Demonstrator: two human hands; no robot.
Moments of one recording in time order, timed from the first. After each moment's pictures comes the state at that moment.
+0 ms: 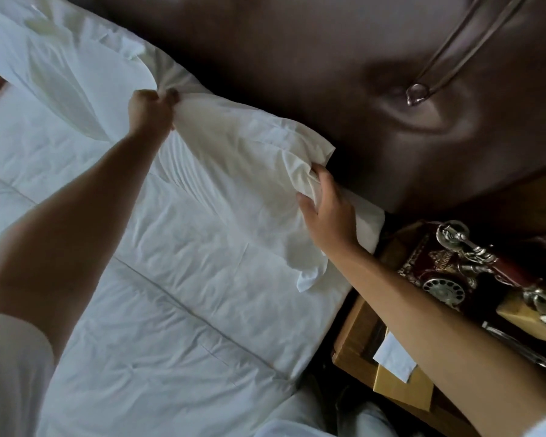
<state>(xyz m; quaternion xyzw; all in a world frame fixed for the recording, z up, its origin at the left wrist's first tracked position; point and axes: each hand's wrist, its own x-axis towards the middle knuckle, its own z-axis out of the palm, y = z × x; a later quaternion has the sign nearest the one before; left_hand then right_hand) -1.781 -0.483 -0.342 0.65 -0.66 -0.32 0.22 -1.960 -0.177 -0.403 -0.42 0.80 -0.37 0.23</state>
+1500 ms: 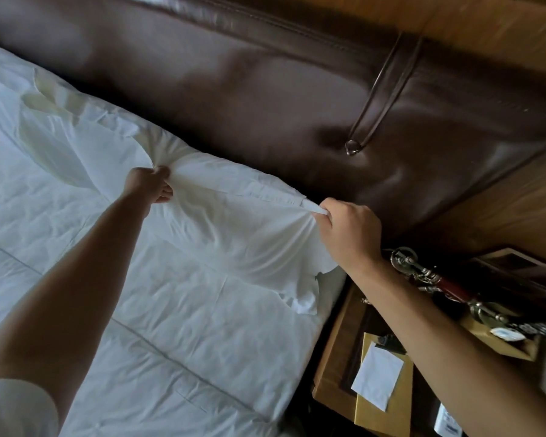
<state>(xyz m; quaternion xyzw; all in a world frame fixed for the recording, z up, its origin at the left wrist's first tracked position) -1.780 -0.450 -0.356 0.67 -0.56 -0.46 0.18 -2.026 -0.145 -0.314 -0.48 0.85 -0.22 0.03</state>
